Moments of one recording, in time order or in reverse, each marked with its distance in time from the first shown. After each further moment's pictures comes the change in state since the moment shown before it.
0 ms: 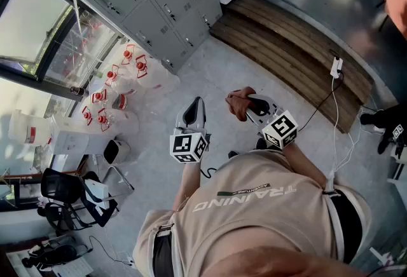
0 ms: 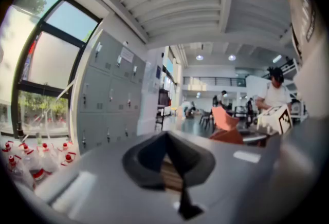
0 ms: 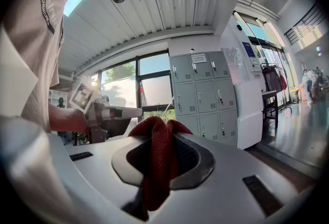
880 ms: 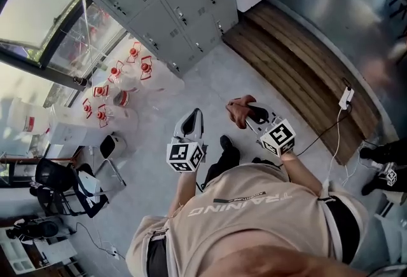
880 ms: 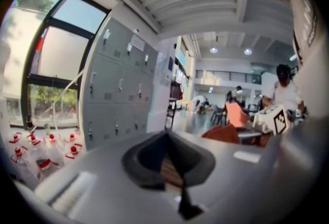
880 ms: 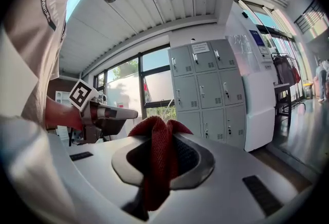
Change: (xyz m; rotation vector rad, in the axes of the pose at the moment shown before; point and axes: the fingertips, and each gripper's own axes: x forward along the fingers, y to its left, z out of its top) left arm 0.096 0.044 -0.023 -0.066 0.101 0.115; right arm 0.072 -0.110 -0.008 0.009 0.048 0.107
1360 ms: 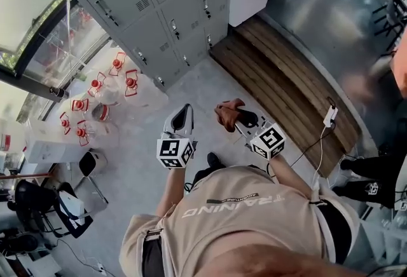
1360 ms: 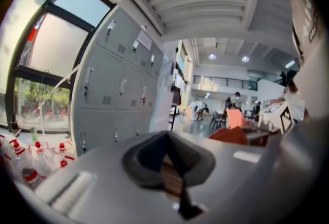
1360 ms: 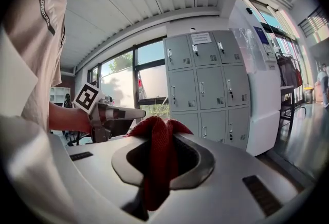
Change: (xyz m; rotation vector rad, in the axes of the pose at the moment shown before) left arm 0.113 0.134 0.052 -0.018 -0.050 -0.066; right arm 0.148 -0.058 0.044 -0.019 0.048 -0.035
